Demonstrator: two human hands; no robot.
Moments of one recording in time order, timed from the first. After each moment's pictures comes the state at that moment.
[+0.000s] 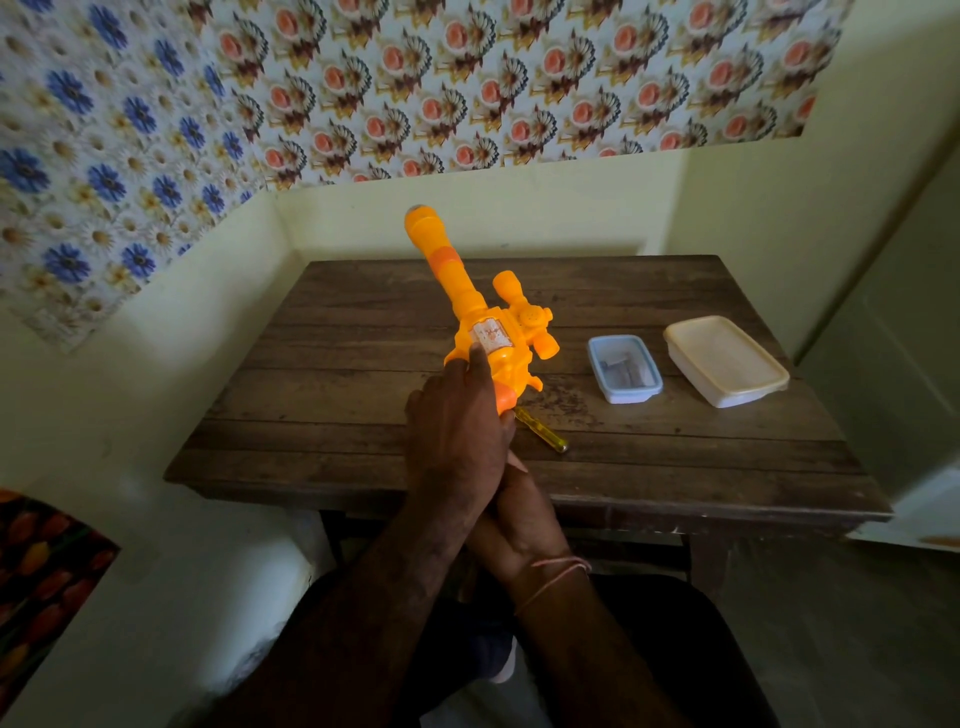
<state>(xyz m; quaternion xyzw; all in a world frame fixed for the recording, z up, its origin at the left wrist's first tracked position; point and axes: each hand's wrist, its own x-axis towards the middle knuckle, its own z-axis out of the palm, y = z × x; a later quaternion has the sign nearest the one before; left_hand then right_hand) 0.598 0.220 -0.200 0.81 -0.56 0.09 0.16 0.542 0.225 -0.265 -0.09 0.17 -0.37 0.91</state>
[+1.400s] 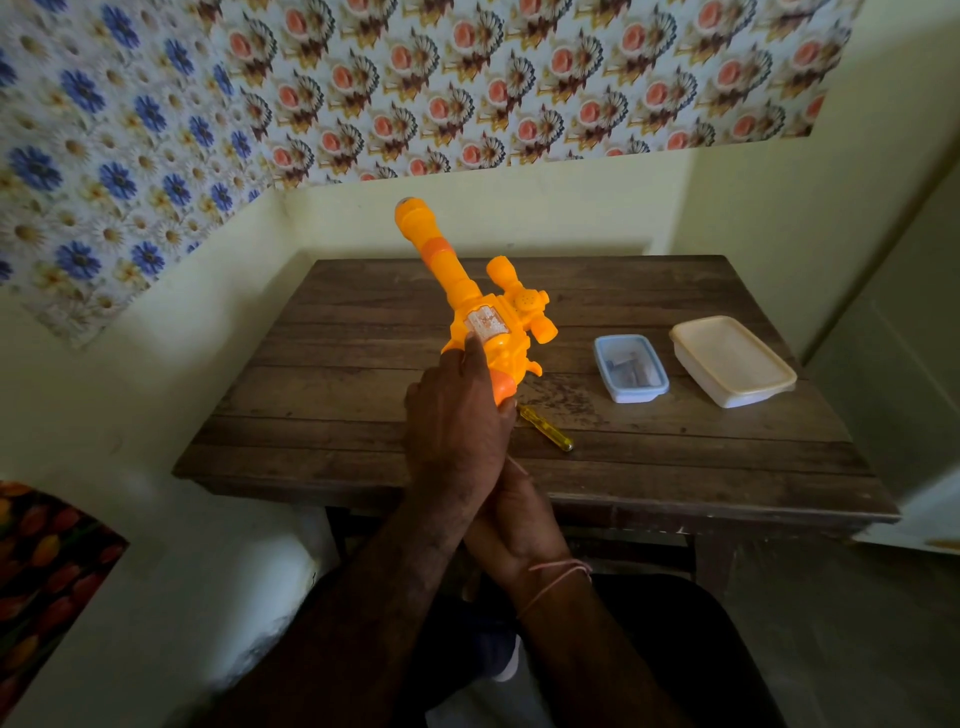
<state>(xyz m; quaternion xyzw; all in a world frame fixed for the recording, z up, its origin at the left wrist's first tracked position) 0.602 0.220 -0.191 0.82 -0.54 0.08 0.18 0.549 0.229 -0.273 -0.13 0.15 -0.38 0.90</state>
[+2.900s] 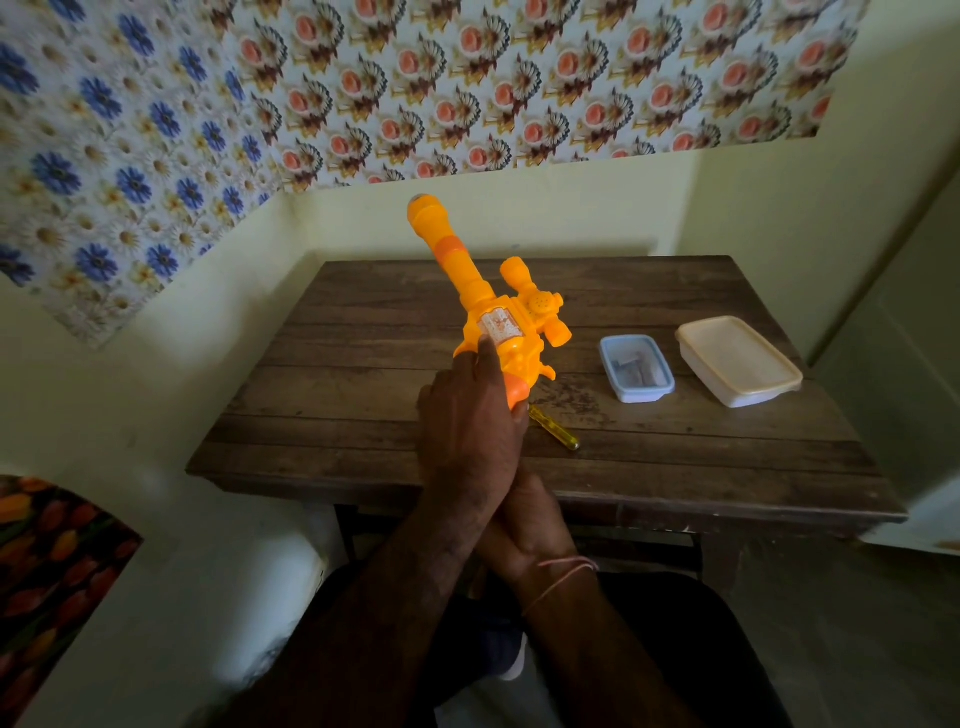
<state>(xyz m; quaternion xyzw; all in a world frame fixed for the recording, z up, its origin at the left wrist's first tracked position) 0.595 0.225 -0.192 0.82 -0.54 0.08 0.18 0.538 0.240 -0.247 -0.09 0.13 -0.35 0.92</state>
